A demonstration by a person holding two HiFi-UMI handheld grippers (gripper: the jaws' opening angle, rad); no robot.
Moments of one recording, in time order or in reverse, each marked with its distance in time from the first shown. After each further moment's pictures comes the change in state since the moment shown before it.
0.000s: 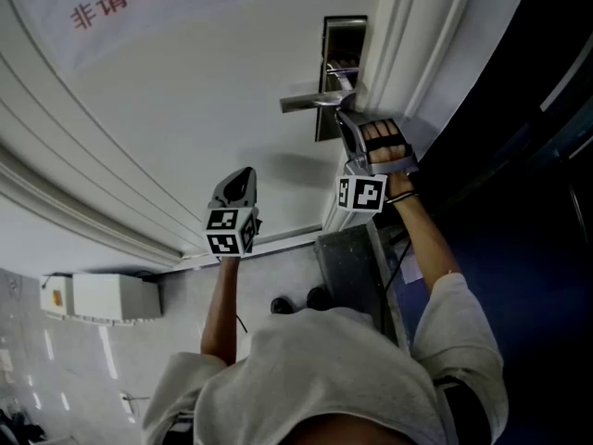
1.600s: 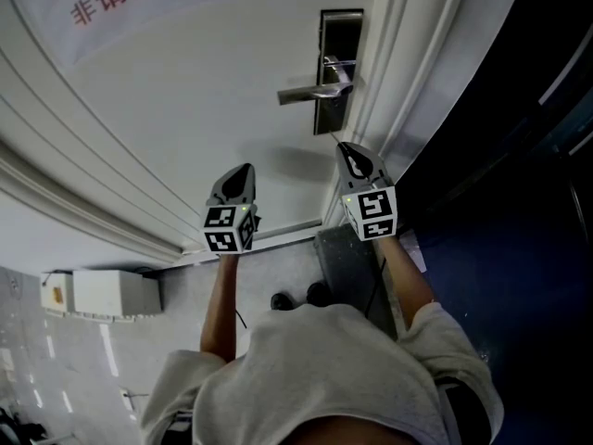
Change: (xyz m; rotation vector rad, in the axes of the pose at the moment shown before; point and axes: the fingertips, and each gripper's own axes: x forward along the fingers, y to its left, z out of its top) left arm -0.010 -0.005 -0.001 -0.016 -0.006 0.002; right arm -0.063 0.039 0.004 1.316 -0.103 0.224
